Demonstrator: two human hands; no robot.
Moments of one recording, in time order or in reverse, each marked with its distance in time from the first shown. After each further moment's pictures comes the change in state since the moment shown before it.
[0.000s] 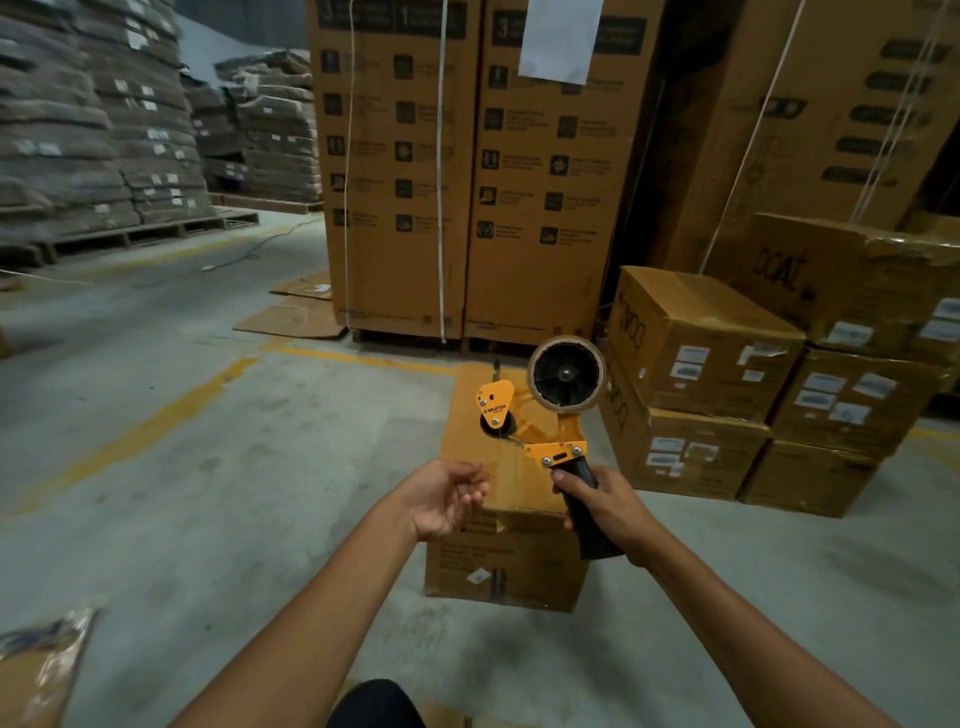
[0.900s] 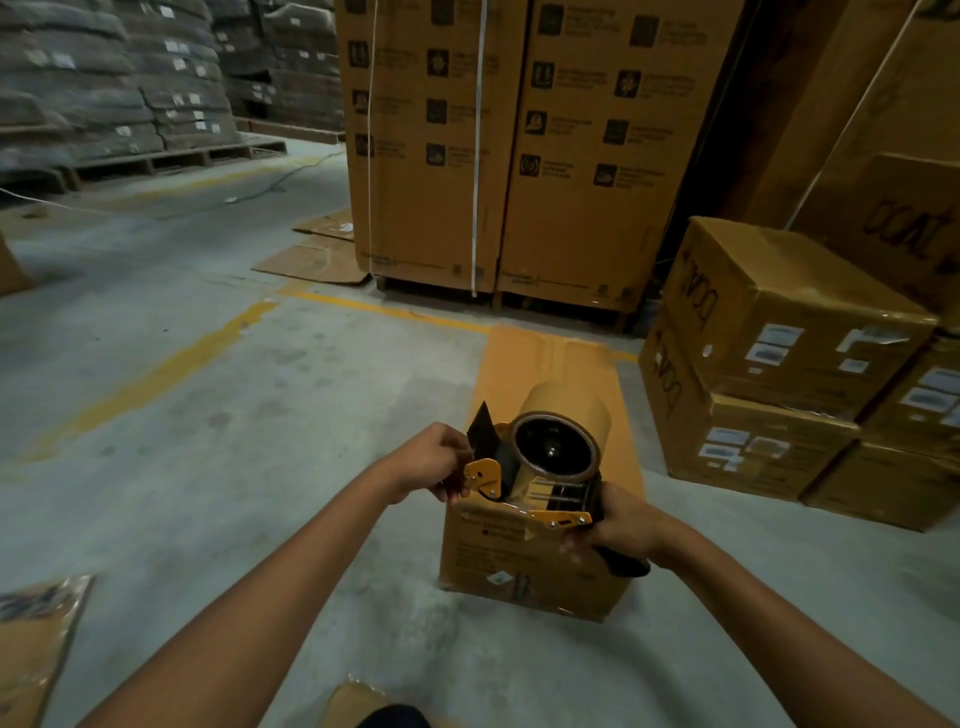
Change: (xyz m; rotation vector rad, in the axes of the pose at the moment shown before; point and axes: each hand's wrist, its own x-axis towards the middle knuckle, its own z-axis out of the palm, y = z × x) left_hand 0.072 0.049 -0.058 0.954 0.193 0.271; right_hand 0.104 0.046 0.003 -0.291 -0.463 0.061
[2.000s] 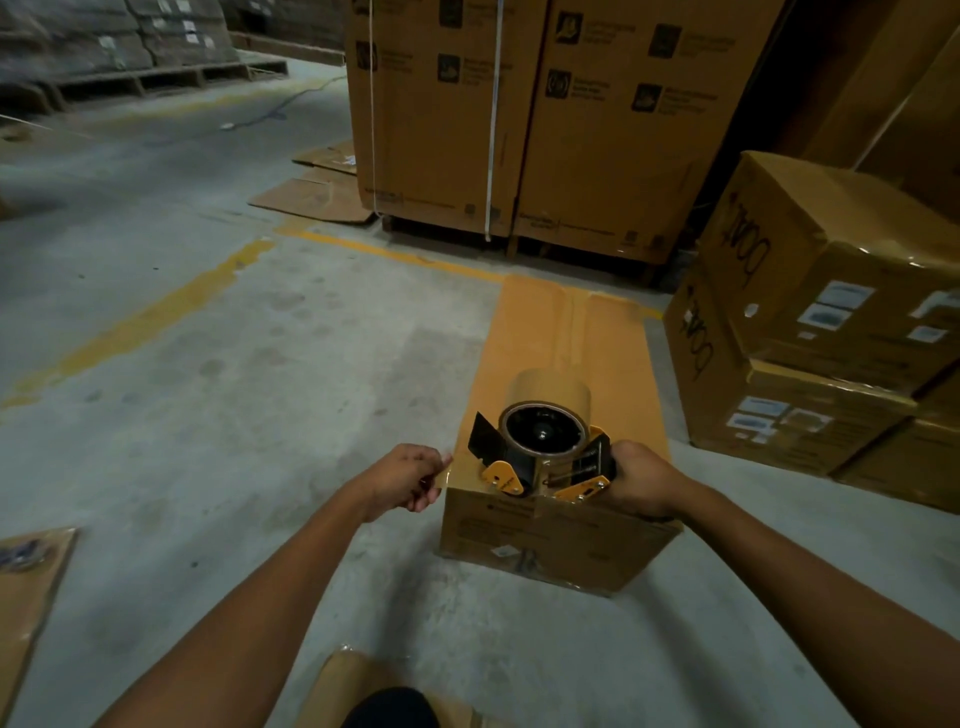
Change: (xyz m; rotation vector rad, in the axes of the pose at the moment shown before) left_hand 0.051 -0.129 0.013 -0.330 -0.076 -0.100; right_hand 0.066 0.054 -0.023 -0.366 0.071 -0.048
